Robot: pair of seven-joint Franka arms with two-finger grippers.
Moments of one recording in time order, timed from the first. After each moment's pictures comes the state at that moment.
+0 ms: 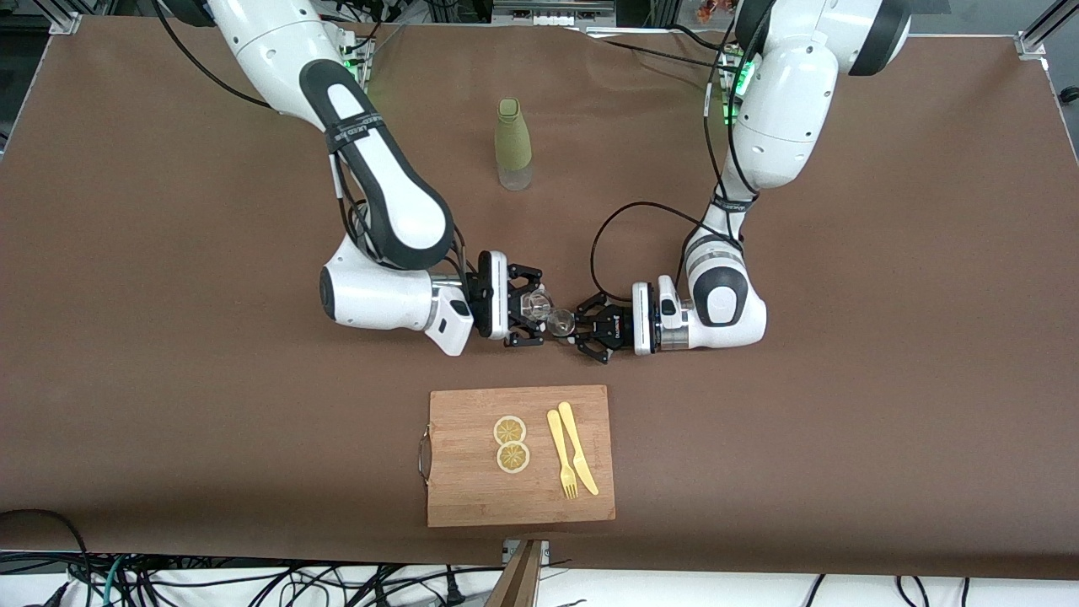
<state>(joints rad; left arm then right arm) -0.52 0.94 0.18 -1.59 -1.90 1.87 2.39 0.54 0.74 0.00 -1.42 1.18 2.20 -1.72</state>
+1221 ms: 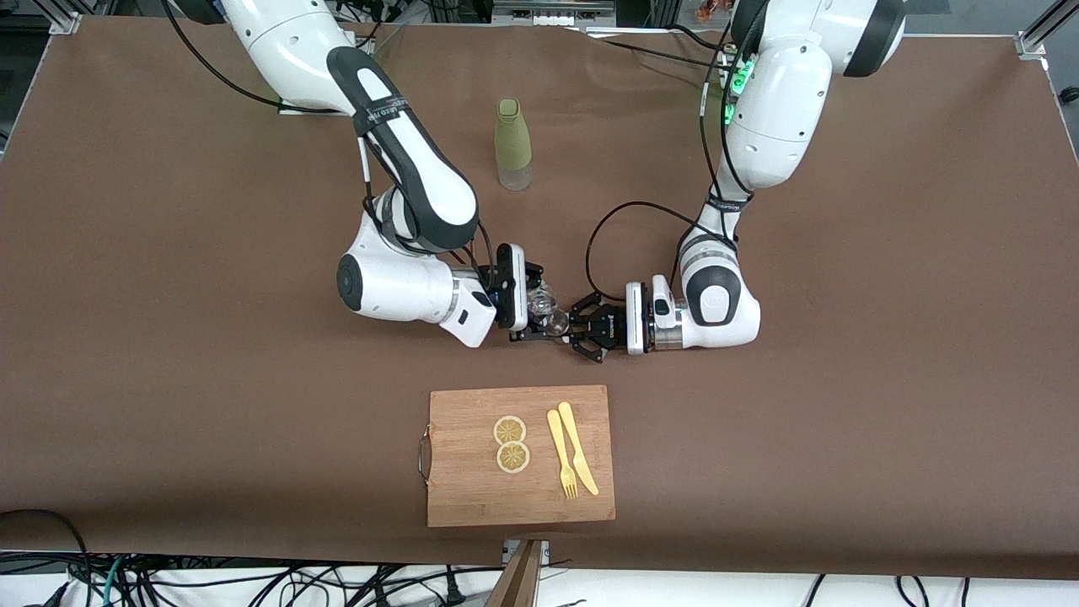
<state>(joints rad) -0.53 0.95 0.18 -1.58 -1.90 1.88 2.38 0.57 0.74 0.00 -1.40 0.99 2.22 -1.61</state>
